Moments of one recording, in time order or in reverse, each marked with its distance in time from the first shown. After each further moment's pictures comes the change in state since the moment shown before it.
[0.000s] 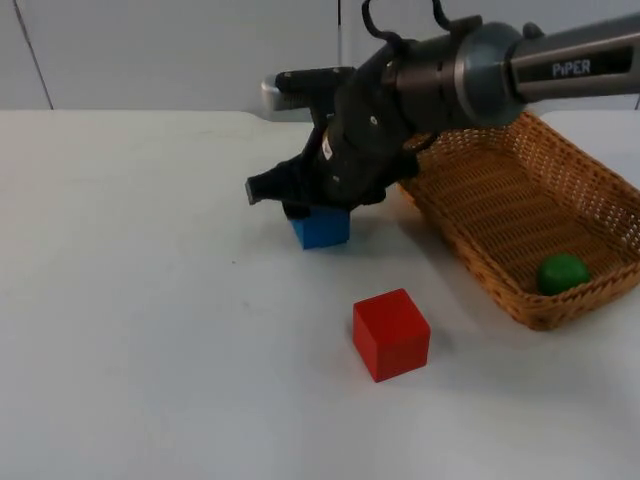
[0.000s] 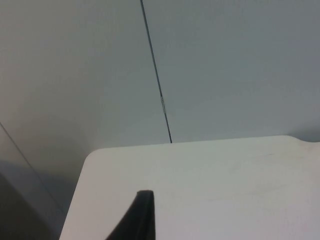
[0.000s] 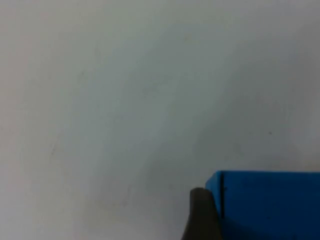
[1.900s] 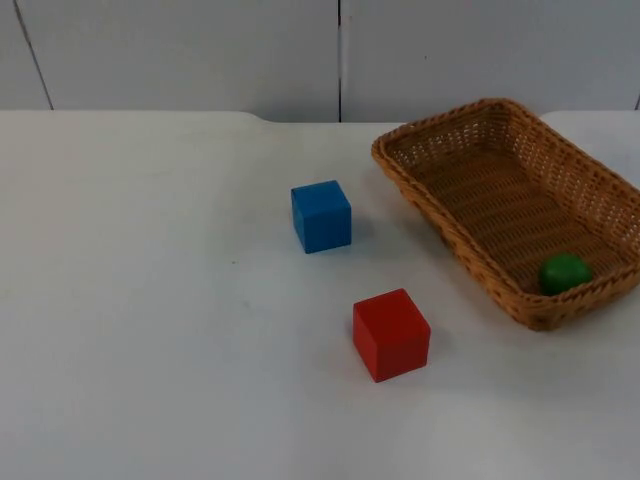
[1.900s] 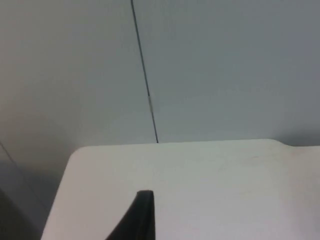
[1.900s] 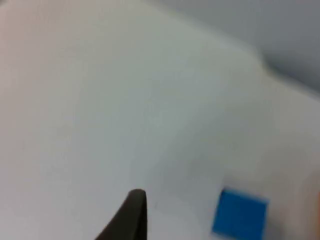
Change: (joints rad) right arm 0.020 -0.446 0.062 0.310 0.254 -0.492; left arm 0.000 -0.006 0.000 -0.049 0.001 0.002
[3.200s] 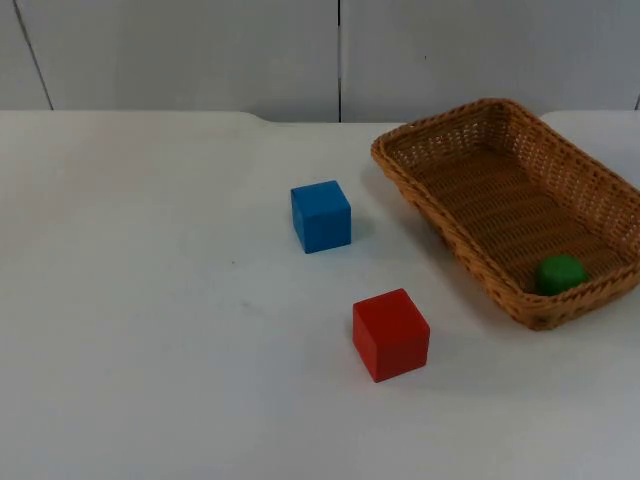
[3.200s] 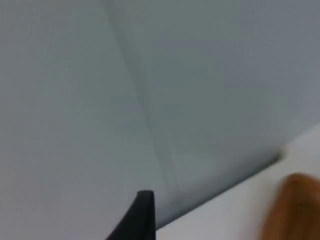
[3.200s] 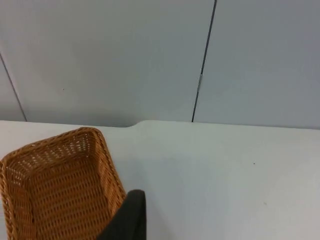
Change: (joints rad) right arm -0.701 -1.182 0.834 -0.023 -0.044 -0.129; left arm -0.310 0.824 -0.761 -0.306 -0.009 0.342
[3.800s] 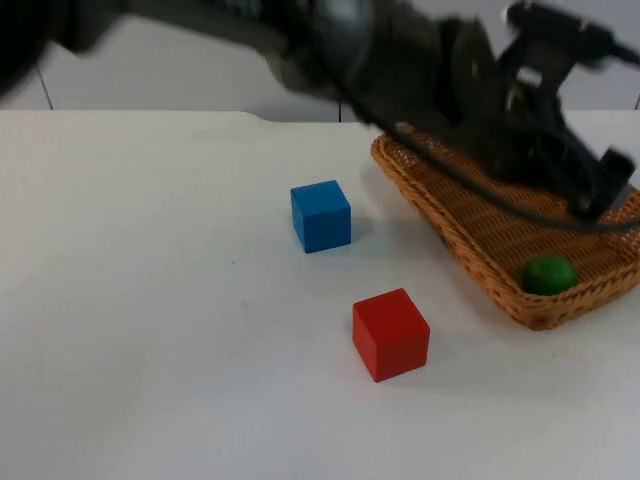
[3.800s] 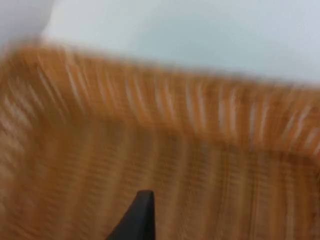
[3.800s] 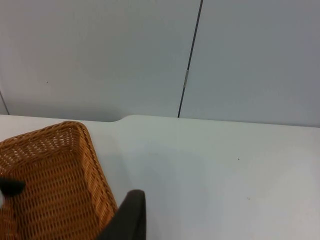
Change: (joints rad) right arm 0.000 0.000 0.000 -0.059 0.015 0.015; left arm -0.448 0.640 0.000 -0.237 -0.387 0.232
